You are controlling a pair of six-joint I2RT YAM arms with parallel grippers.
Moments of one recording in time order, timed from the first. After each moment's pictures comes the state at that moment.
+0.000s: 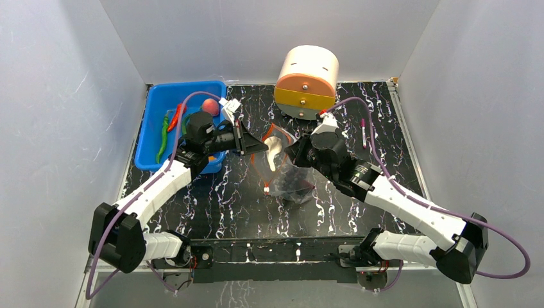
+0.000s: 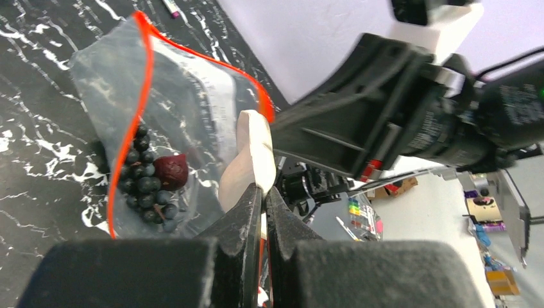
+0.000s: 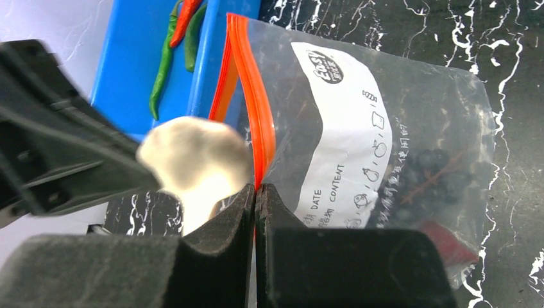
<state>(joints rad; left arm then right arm) -0.44 1.25 0.88 0.13 0.81 -0.72 0.84 1.09 0.96 -0.26 0.27 0.75</state>
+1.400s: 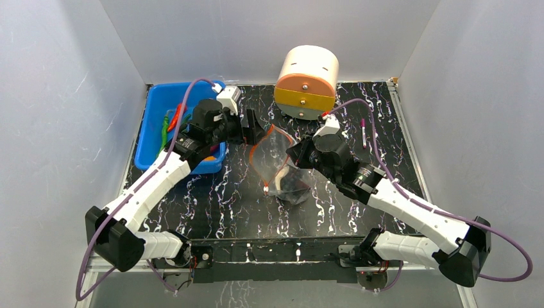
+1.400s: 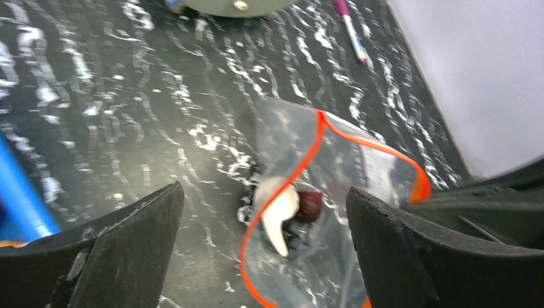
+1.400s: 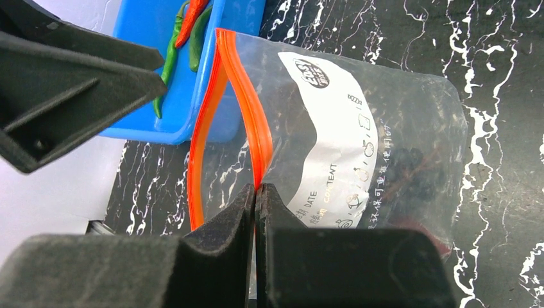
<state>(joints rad) -0.54 1.27 1.17 -0.37 0.17 -0.39 0.84 1.05 0.93 -0.25 0.27 0.73</state>
